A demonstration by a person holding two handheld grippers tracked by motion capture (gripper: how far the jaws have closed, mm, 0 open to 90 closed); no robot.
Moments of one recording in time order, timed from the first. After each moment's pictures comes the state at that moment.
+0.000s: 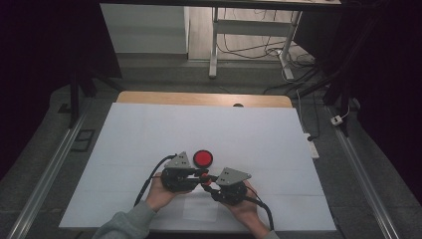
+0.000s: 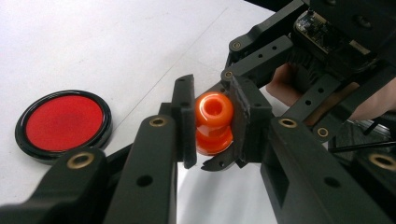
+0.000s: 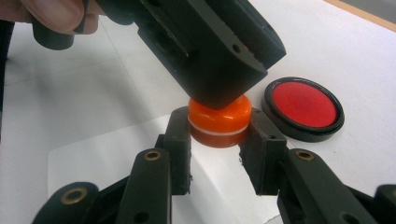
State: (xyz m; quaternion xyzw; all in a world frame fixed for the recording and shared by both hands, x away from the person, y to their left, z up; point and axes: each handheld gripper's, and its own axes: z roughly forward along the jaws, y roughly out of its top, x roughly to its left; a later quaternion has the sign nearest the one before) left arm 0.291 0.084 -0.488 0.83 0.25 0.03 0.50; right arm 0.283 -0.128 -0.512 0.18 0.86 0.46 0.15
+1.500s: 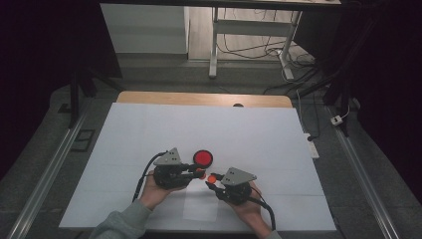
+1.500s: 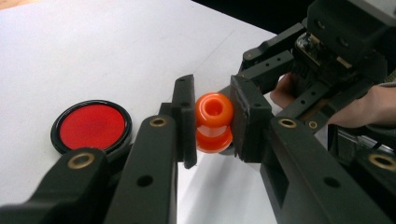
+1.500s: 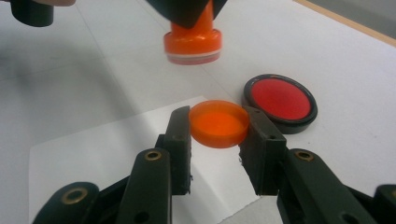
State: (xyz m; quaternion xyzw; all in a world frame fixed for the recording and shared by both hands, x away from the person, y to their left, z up) left arm 0.290 0.104 -0.480 0.81 0.26 0.05 0.53; right arm 0.284 -0.141 -0.512 0.19 0.85 0.47 0.17
